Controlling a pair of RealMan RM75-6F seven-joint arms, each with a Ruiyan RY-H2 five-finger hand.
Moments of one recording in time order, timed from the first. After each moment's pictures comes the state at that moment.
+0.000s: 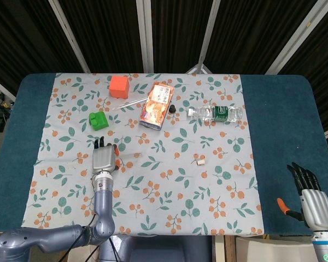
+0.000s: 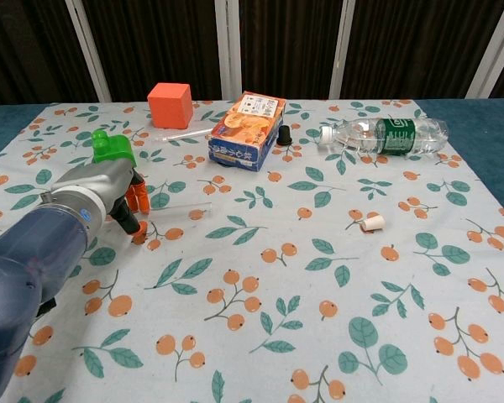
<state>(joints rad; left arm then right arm) -0.74 -2.00 -0.42 -1.36 0.59 1.34 0.92 0.04 -1.08 0.01 -1.69 -1.53 1.47 0.16</state>
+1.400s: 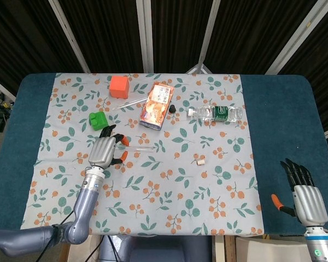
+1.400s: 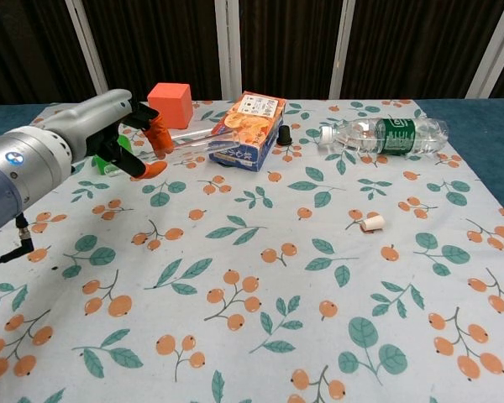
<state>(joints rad) -0.66 -1.72 -0.33 -1.60 0.96 1.18 0.44 0.07 -1.12 0.04 -1.75 -1.51 1.45 0.03</state>
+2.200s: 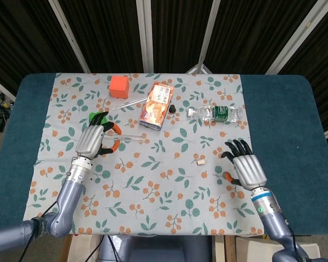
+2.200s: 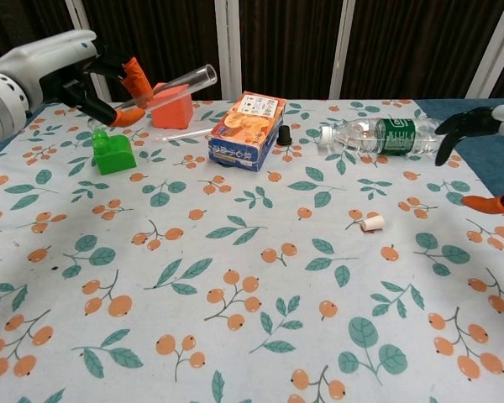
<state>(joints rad) -0.65 -1.55 -0.37 -1.65 1.06 1.13 0.22 0.40 -1.34 0.19 -1.71 -1.29 1.10 -0.35</state>
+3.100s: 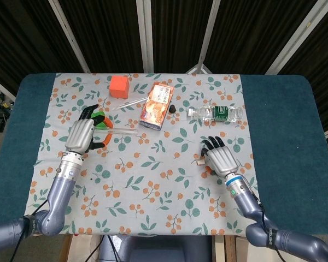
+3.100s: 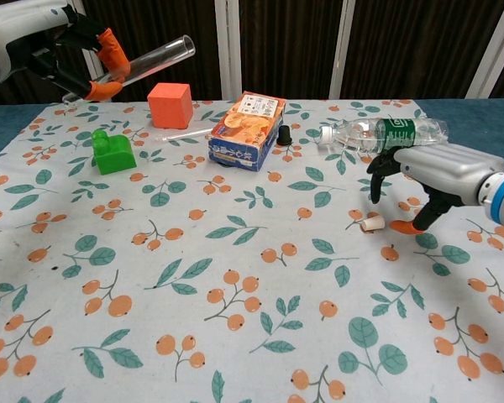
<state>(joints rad) -0.66 -1.46 -0.37 -1.70 1.02 1.16 0.24 0.60 -1.58 0.19 -1.38 -1.20 0.93 -0.38</state>
